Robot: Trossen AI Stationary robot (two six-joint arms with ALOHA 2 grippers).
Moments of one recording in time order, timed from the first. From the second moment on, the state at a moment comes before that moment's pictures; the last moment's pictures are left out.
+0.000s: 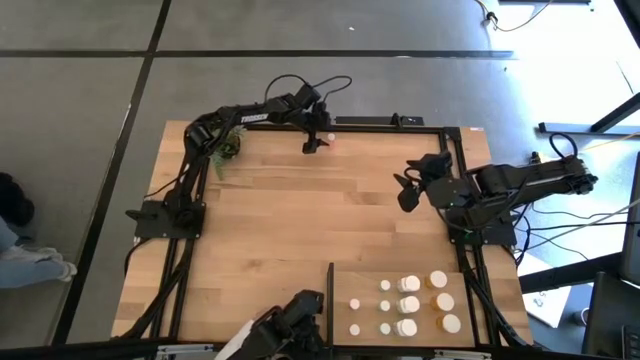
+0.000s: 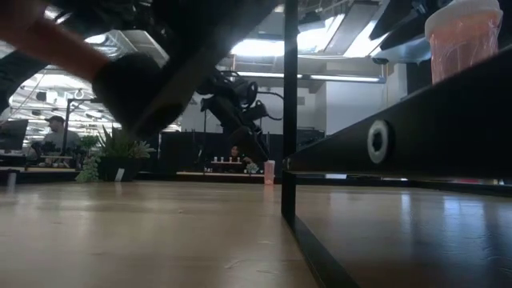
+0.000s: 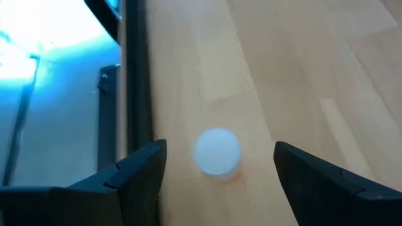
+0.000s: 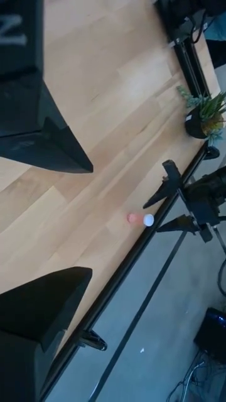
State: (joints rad) left arm 0.73 2.18 1.63 -0.33 0.45 0.80; right arm 0.23 0.94 0.98 -0.84 0.82 0.65
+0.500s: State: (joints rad) left arm 0.72 2.24 1.63 -0.30 0.49 0.77; right arm 0.23 0.97 0.98 -0.83 0.82 0.65
